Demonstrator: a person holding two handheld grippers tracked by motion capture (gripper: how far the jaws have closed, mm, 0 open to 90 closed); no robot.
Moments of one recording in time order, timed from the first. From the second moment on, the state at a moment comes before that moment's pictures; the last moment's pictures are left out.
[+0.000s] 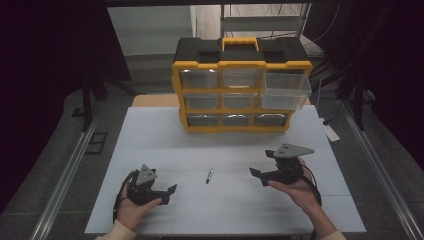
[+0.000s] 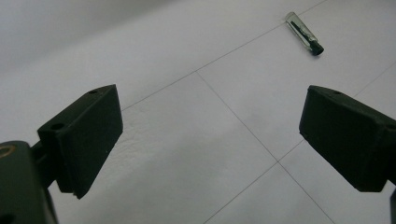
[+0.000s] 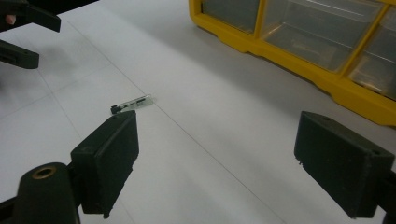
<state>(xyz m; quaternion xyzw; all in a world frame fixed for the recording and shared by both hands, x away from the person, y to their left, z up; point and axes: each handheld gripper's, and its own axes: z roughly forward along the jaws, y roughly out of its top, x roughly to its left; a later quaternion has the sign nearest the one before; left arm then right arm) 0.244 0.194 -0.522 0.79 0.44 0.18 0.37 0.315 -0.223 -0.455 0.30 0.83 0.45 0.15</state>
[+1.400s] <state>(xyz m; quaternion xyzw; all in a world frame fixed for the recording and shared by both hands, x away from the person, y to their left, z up) 0.244 0.194 -0.522 0.80 0.44 0.18 0.37 0.330 -0.169 -0.468 0.26 0.86 0.42 0.10</state>
